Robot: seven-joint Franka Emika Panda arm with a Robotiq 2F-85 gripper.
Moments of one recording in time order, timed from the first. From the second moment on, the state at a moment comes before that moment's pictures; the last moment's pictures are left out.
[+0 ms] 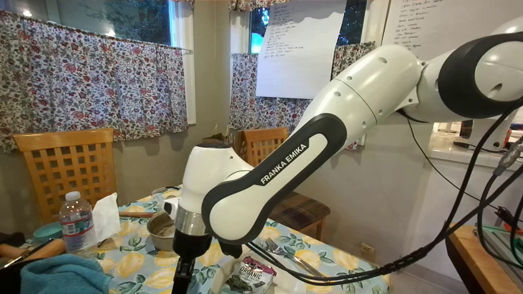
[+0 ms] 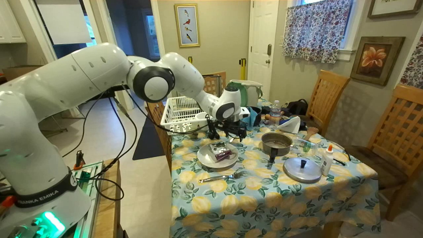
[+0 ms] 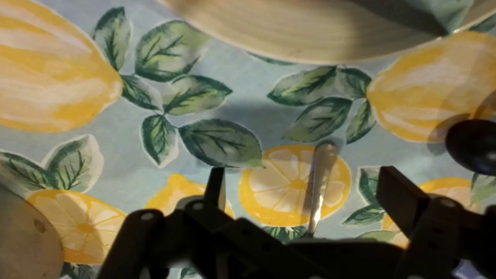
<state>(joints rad) 0.16 1.21 0.18 -1.14 -0.07 2.57 -0.30</state>
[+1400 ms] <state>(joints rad) 0.16 1.34 0.22 -1.03 -0.07 2.73 -0.30</state>
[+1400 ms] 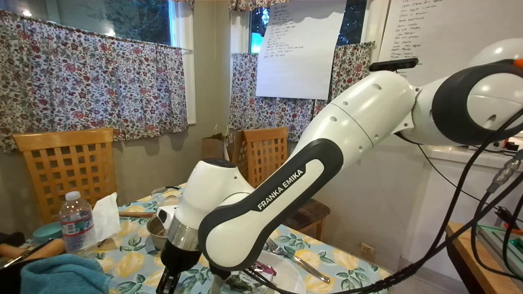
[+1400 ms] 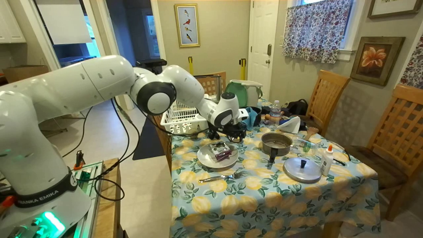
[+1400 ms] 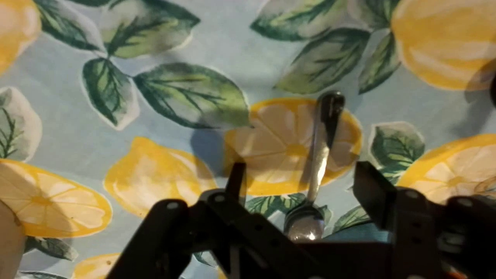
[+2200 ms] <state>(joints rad) 0.16 1.38 0.25 -0.96 -0.07 2.73 -0.30</state>
